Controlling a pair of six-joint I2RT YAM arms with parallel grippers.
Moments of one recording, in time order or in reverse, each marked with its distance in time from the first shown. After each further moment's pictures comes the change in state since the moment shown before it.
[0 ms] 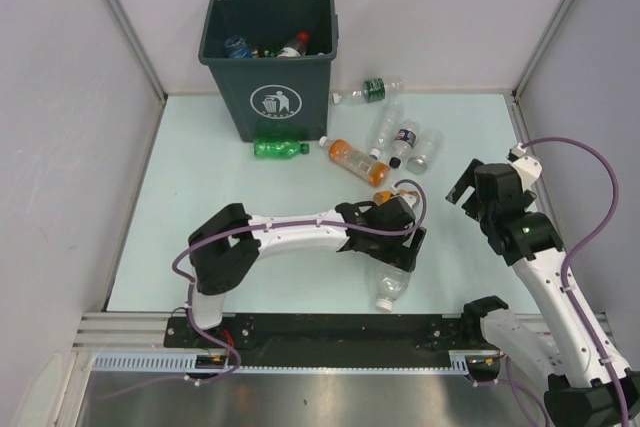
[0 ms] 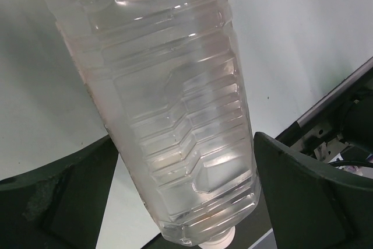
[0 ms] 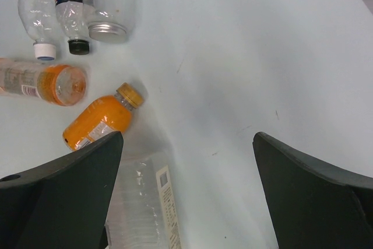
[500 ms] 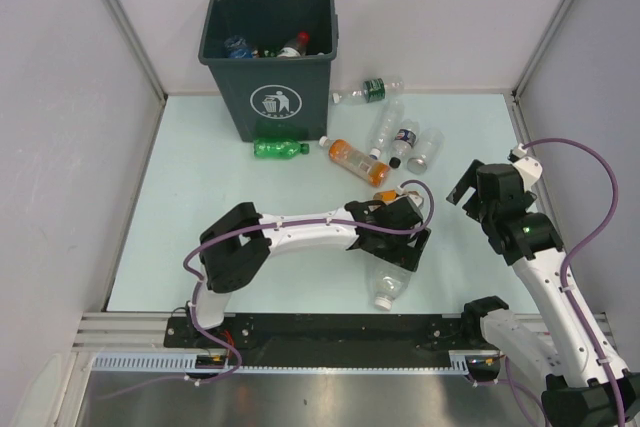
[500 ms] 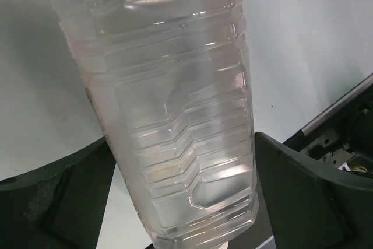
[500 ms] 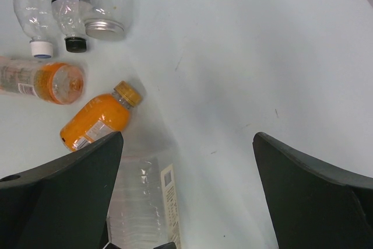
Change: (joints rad) left arm -0.006 0.070 0.087 -0.062 -0.014 0.002; right arm -0.027 0.000 -0.010 0.003 -0.030 -0.011
